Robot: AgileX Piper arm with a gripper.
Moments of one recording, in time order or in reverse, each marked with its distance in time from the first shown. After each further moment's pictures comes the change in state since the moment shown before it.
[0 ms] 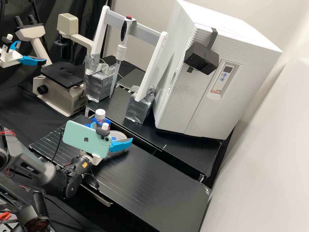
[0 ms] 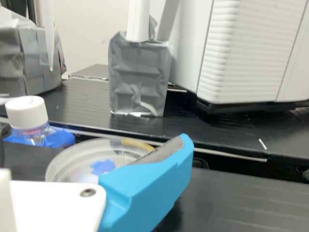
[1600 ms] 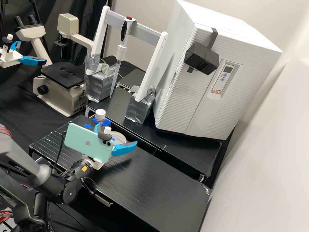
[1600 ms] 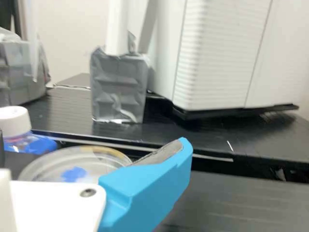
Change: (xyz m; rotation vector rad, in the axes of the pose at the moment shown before) arm -0.022 0.018 -0.001 -0.016 0.006 0.065
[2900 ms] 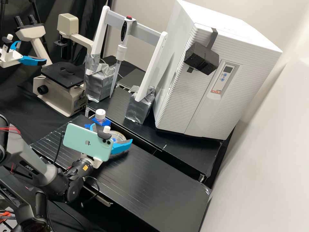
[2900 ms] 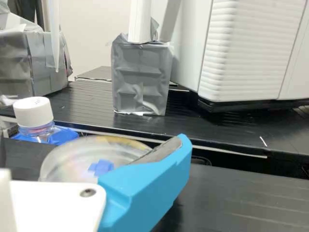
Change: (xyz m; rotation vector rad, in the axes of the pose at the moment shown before) arm 0.011 -0.012 0.005 0.035 0.020 -0.075
